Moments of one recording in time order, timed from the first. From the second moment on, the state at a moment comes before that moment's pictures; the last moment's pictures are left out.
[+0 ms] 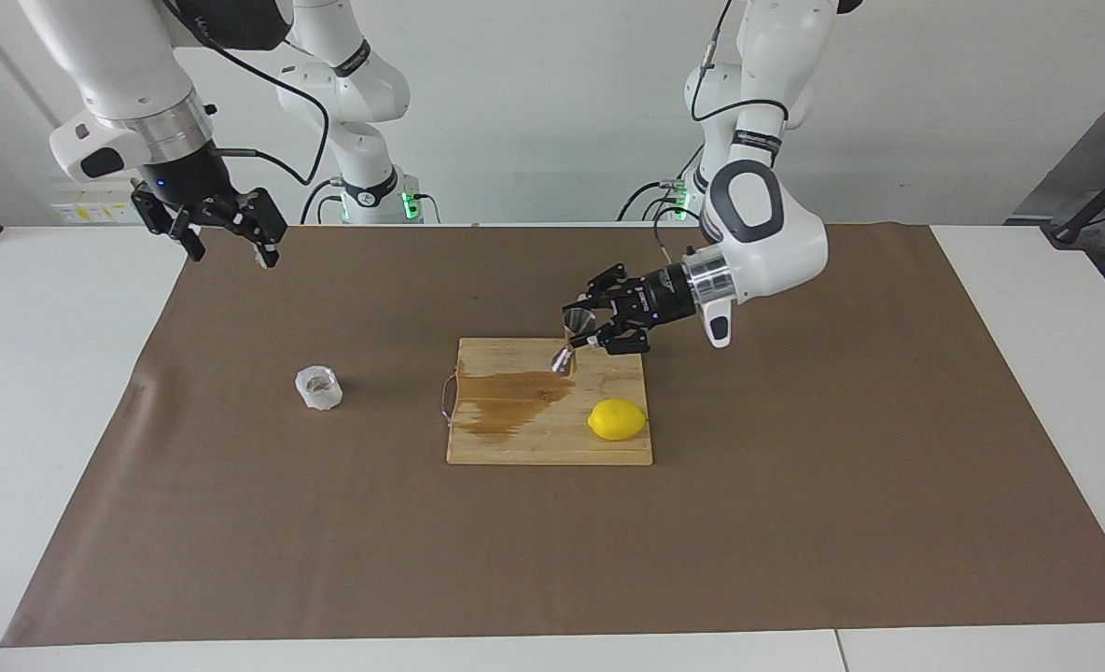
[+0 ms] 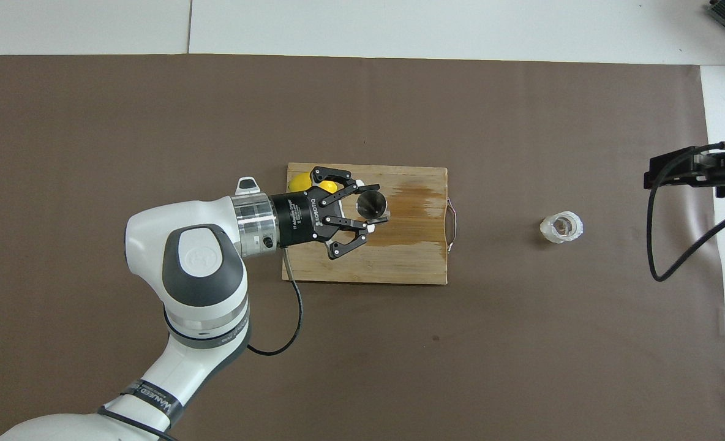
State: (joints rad) left arm -0.51 0.16 -0.04 -2.04 -1.73 2.38 -0.98; right arm -0.03 0.01 0.03 -1.54 -0.01 1.59 0.13
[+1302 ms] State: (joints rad) left arm -0.67 0.25 -0.04 -2.08 -1.97 2.56 -0.65; right arm -0.03 0.01 0.03 -1.54 -0.01 1.59 0.13
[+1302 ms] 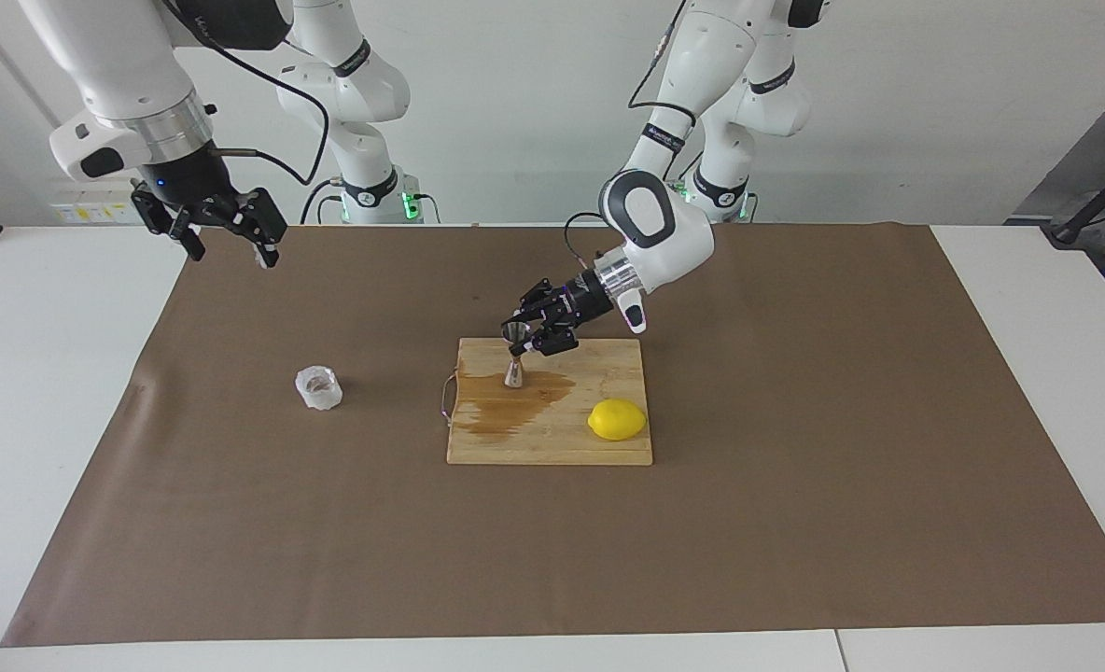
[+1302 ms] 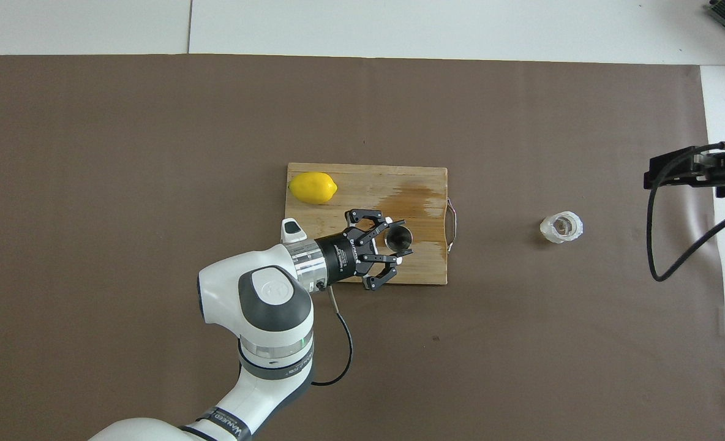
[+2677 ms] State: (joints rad) left arm -0.68 0.23 -0.06 -2.05 -1.97 2.58 -0.65; right arm -0.03 0.01 0.03 -1.54 -0.01 1.59 0.12
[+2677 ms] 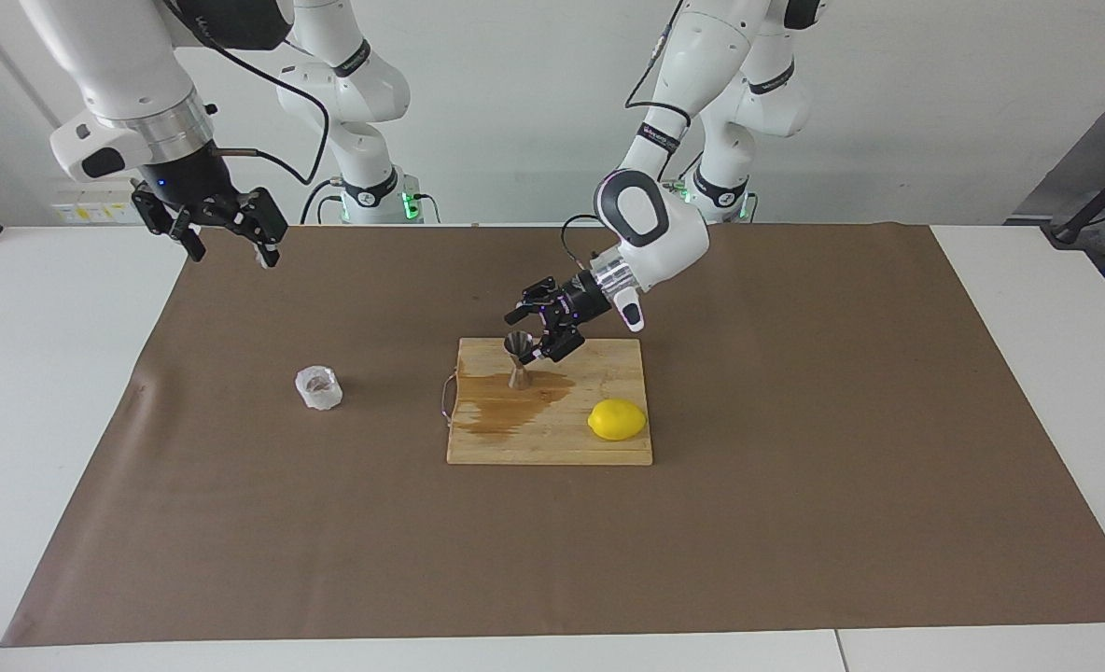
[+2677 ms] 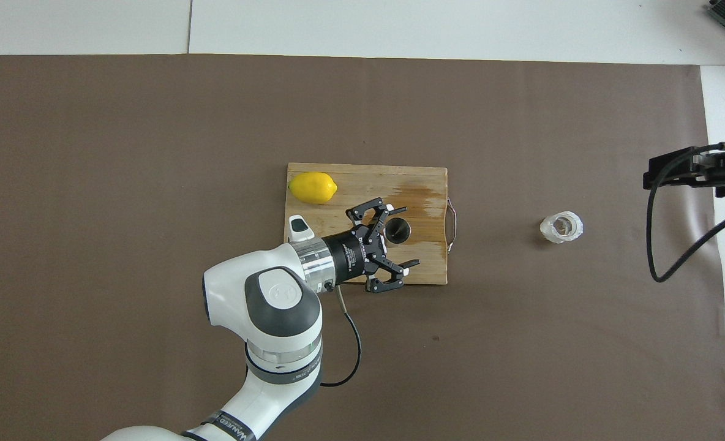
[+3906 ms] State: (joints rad) left arm -0.39 0.09 -0.03 -1.98 -1.23 2.09 -0.99; right arm -0.03 -0.11 0.03 -1.85 -0.01 1.86 -0.81
